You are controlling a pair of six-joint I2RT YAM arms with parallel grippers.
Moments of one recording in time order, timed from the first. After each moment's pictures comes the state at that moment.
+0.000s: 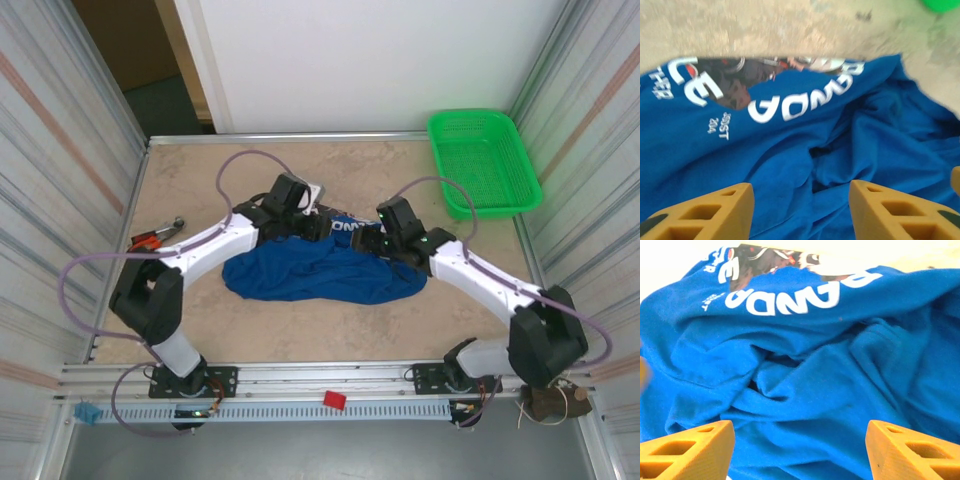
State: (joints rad) left arm -0.66 1.68 1.22 -0.41 0.13 -0.25; right arm 0.59 1.36 0.91 -0.43 0.00 0.70
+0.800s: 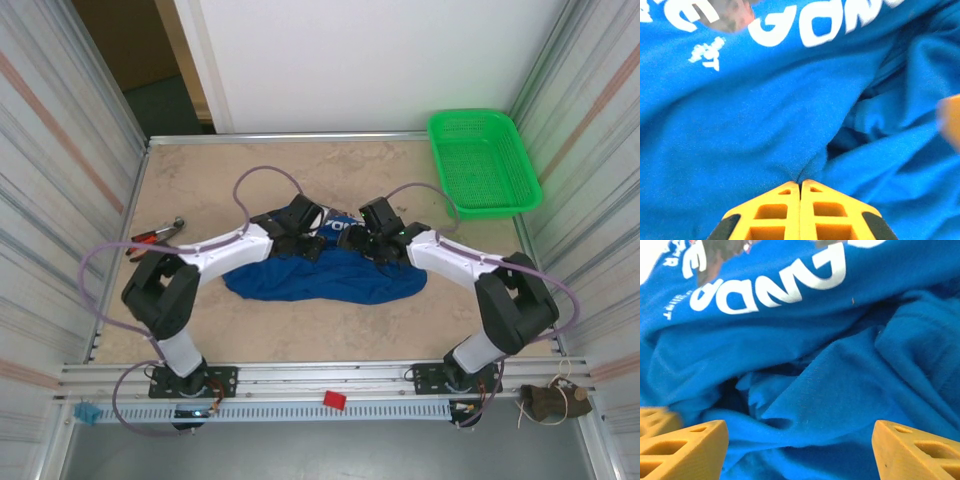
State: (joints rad) left arm -0.73 1.68 1.15 -0.45 -0.02 -0.24; right arm 0.60 1.56 0.93 -0.34 -0.05 0.89
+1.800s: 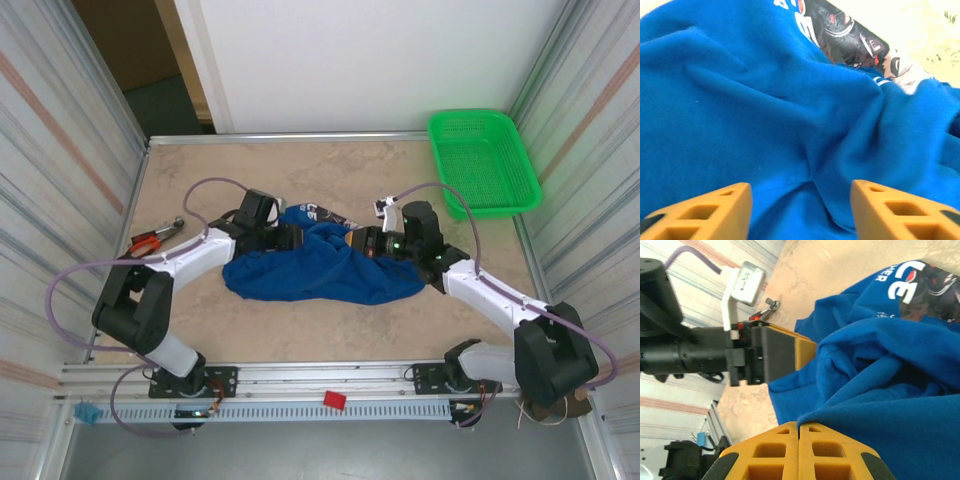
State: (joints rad) left arm -0.49 1.55 0.95 -0.30 0.19 -0.45; right arm 0.47 1.23 0.67 0.10 -0.57 0.66
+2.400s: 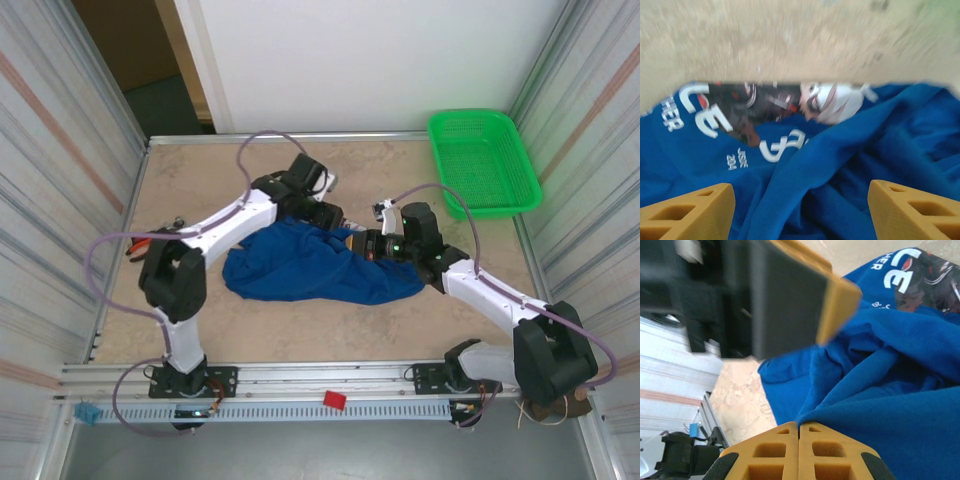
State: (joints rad) left arm -0.66 1.88 1.57 -0.70 0.07 -0.16; right arm 0.48 1.23 0.66 0.06 -0.56 0.62
